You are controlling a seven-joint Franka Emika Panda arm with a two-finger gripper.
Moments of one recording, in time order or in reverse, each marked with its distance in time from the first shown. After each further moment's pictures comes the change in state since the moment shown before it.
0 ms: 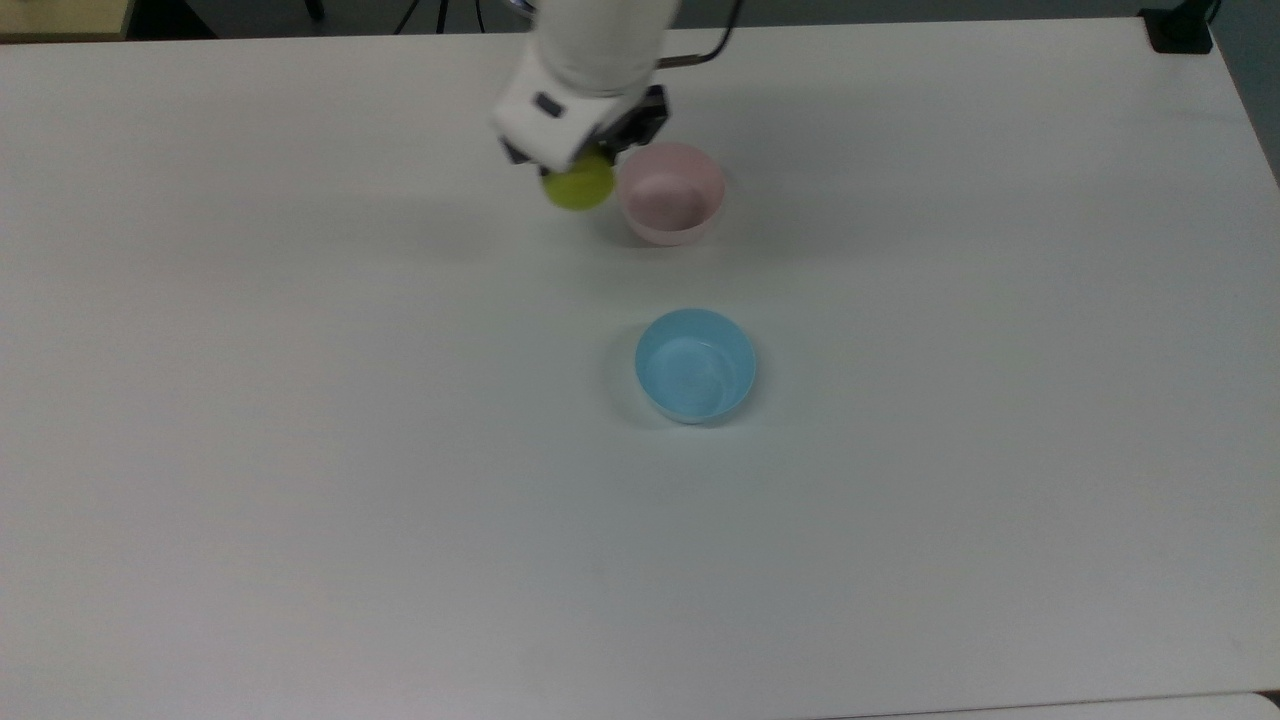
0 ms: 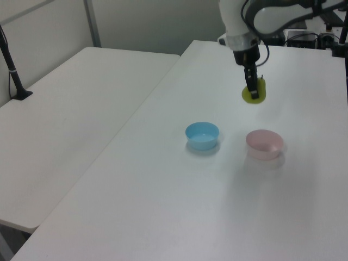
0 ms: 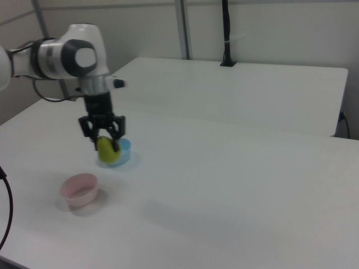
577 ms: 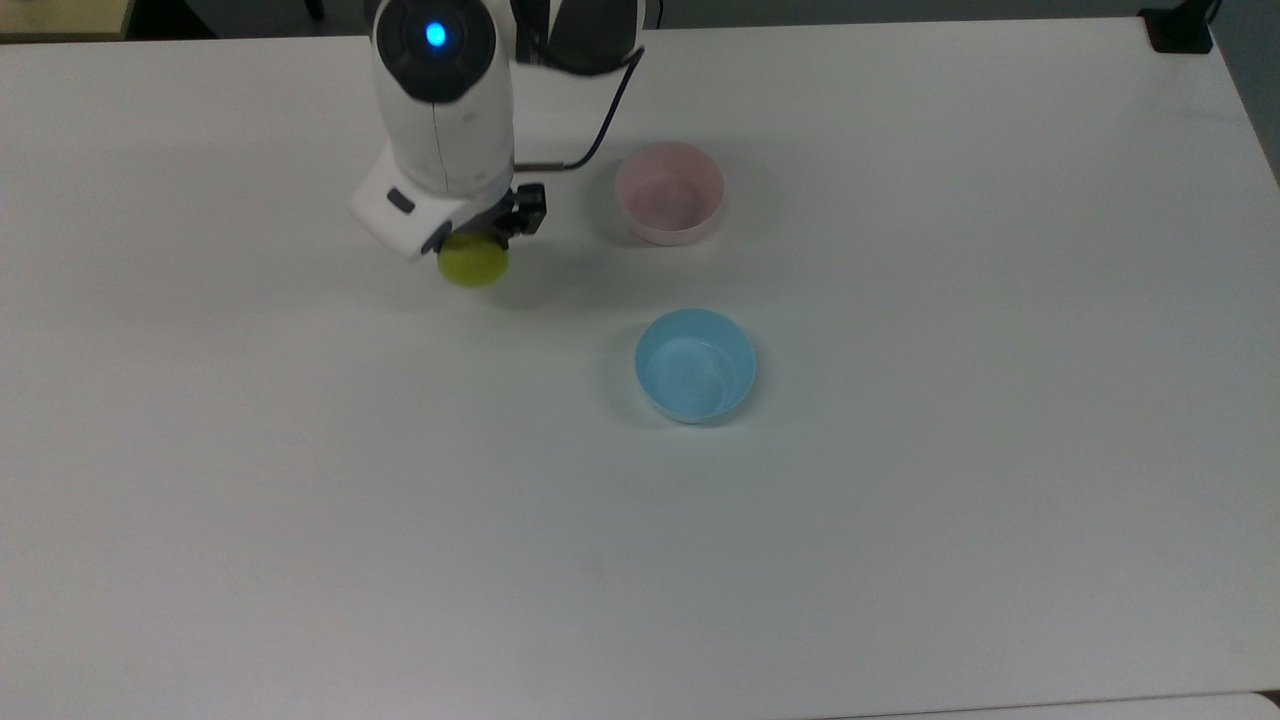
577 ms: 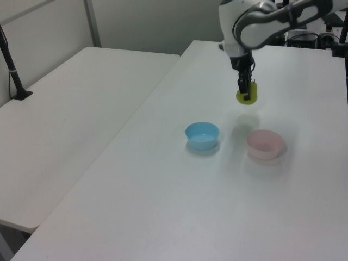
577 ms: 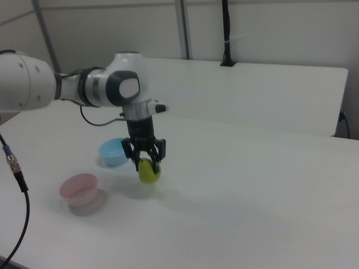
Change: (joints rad) arm -0.158 0.154 -0.001 0.001 -0.030 0.192 -0.040
